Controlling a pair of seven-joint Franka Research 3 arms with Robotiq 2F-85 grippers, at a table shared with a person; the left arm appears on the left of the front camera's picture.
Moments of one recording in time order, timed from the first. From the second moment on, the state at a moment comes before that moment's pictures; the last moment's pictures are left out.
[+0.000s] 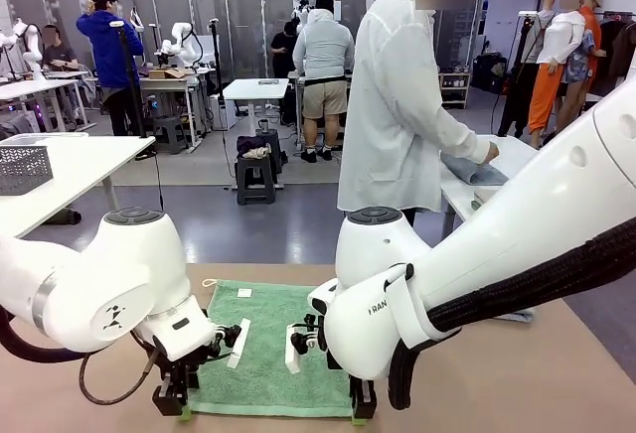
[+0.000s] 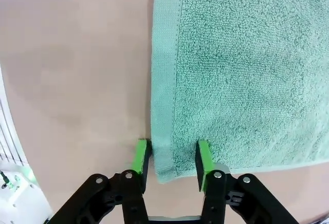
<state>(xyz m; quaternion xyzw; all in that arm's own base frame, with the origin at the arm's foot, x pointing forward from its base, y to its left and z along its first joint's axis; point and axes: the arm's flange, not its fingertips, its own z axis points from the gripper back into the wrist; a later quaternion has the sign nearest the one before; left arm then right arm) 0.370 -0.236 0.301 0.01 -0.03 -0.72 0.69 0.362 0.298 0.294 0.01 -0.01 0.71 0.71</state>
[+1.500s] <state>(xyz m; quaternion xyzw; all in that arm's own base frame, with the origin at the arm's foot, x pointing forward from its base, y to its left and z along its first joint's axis) 0.379 -0.237 0.301 0.00 -0.02 -0.72 0.70 0.370 0.296 0.295 0.02 -0.01 0.71 0.71</state>
